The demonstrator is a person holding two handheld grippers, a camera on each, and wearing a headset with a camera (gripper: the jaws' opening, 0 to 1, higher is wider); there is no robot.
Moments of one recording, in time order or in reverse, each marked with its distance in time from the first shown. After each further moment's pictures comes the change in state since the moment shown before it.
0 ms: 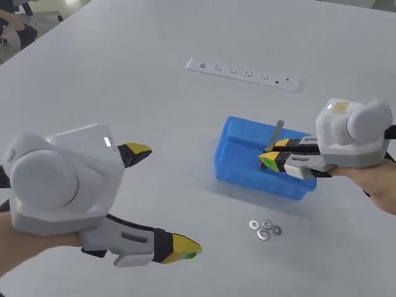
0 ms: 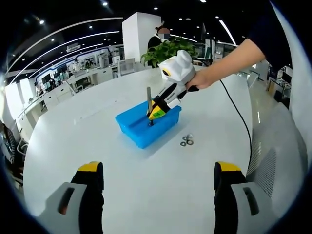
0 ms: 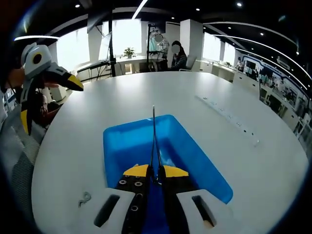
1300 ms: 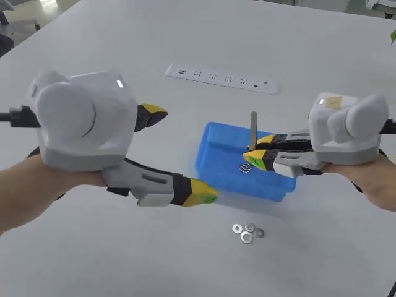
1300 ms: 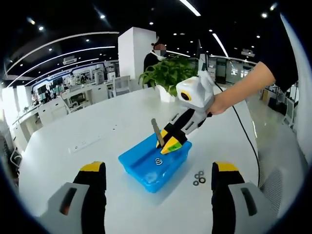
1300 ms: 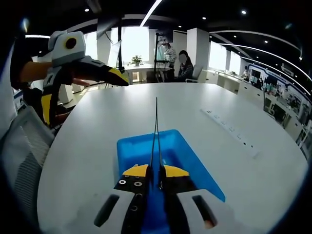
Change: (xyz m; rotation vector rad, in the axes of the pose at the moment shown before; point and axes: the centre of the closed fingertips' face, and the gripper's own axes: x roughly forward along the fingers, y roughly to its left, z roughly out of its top) left arm 0.046 0.035 0.089 0.014 -0.191 -0.077; right arm -0.021 0.010 0.022 -0.038 -0.088 0.055
